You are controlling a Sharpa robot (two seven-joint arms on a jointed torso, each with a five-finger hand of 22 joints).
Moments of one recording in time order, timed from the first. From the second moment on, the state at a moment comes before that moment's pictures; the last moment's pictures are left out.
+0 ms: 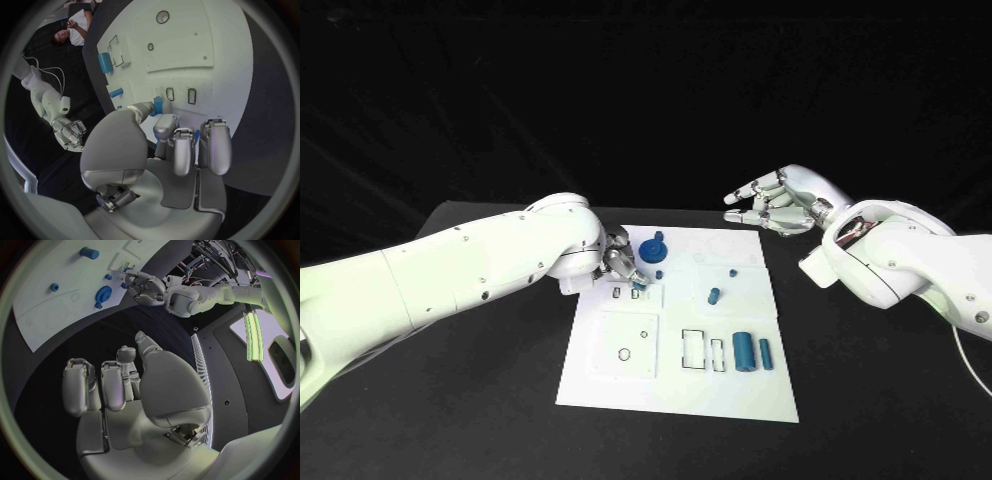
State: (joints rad) left arm 1.33 -0.55 -0.03 1.29 -0.99 0.20 -0.63; left_hand 1.24 -0.18 0.55 0.24 0.27 0.93 0.05 0.59 0.73 1.34 -0.03 1.15 1.11 1.47 -0.09 1.57 1.31 0.05 1.47 0.01 1.45 1.31; right arm 1.32 -0.94 -0.02 1.61 -0.90 -0.39 0.03; right_hand 1.32 -0.03 0.11 0.06 0.21 0.98 0.15 0.08 0.08 1.20 0.06 0.96 1.00 1.47 -0.02 1.36 1.30 0.05 1.39 0.10 1.43 1.30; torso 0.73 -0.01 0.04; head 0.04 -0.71
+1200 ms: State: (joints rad) left arm 1.31 -0.57 -0.03 1.30 -1.08 0.26 -0.63; left_hand 1.21 -0.18 0.56 0.22 0.29 0.92 0.05 0.60 0.74 1.34 -0.03 1.14 1.09 1.47 -0.09 1.57 1.31 0.05 1.46 0.01 1.46 1.31; right arm 1.32 -0.94 -0.02 1.61 -0.90 -0.37 0.03; right_hand 1.32 -0.03 0.11 0.06 0.21 0.98 0.15 0.08 0.08 1.20 0.06 0.96 1.00 1.47 -0.02 1.36 1.30 0.05 1.39 0.10 1.43 1.30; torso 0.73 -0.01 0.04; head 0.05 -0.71
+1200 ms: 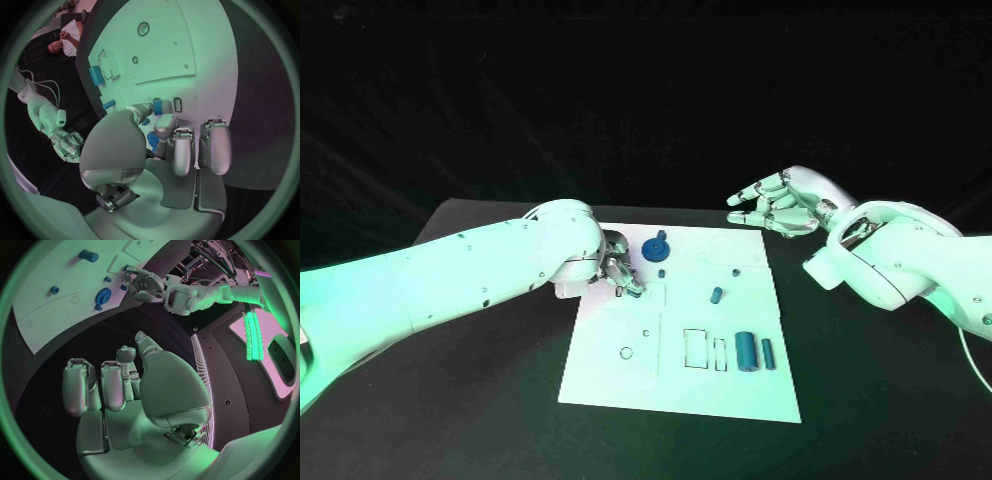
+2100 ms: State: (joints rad) left arm 1.31 -0.53 -0.03 1.27 -1.08 0.28 -0.65; left_hand 1.06 -0.13 0.63 0.13 0.29 0.95 0.03 0.62 0.75 1.38 -0.05 1.17 1.12 1.47 -0.10 1.57 1.31 0.04 1.46 0.01 1.47 1.31; right arm 1.32 -0.94 -0.02 1.61 -0.89 -0.37 0.03; right_hand 1.32 -0.03 0.11 0.06 0.21 0.98 0.15 0.08 0.07 1.20 0.06 0.96 0.99 1.47 -0.02 1.36 1.30 0.05 1.39 0.10 1.43 1.30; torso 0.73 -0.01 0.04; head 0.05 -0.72
